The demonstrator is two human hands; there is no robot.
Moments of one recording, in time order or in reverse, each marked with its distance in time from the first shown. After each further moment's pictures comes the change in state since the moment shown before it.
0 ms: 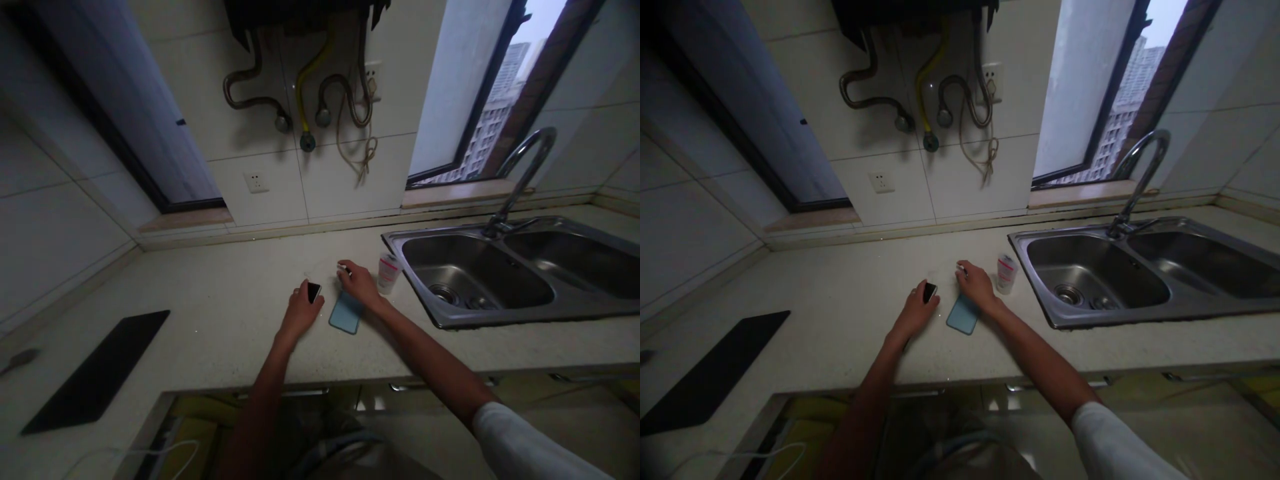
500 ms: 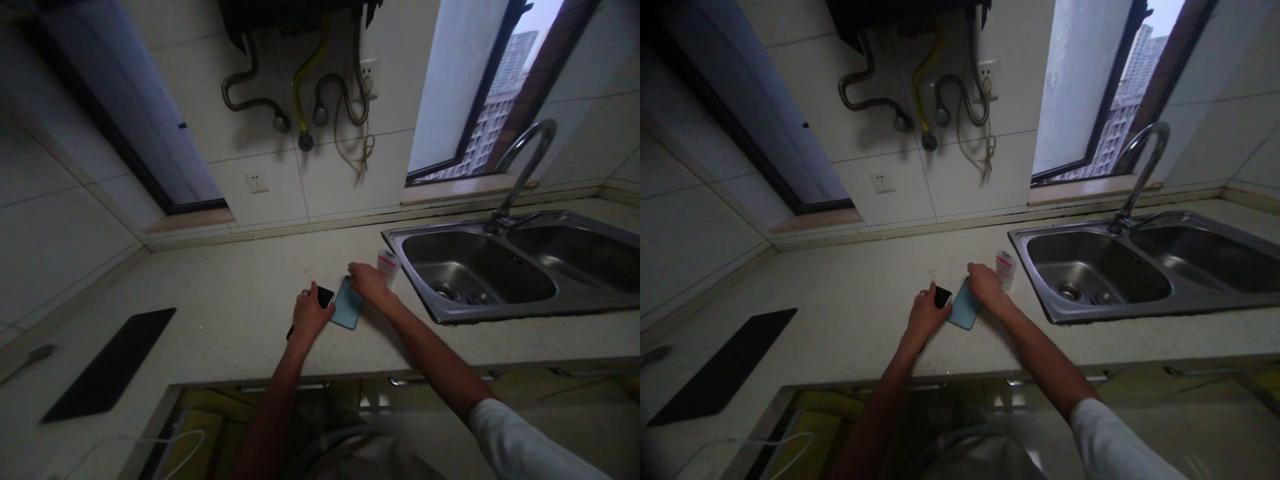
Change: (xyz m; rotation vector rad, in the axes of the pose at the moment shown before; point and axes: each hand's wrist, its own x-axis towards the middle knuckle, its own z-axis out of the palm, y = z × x) left_hand -0.021 0.015 0.022 0.365 0.051 0.047; right_hand -0.005 -0.010 -0.028 -0.447 -0.296 0.177
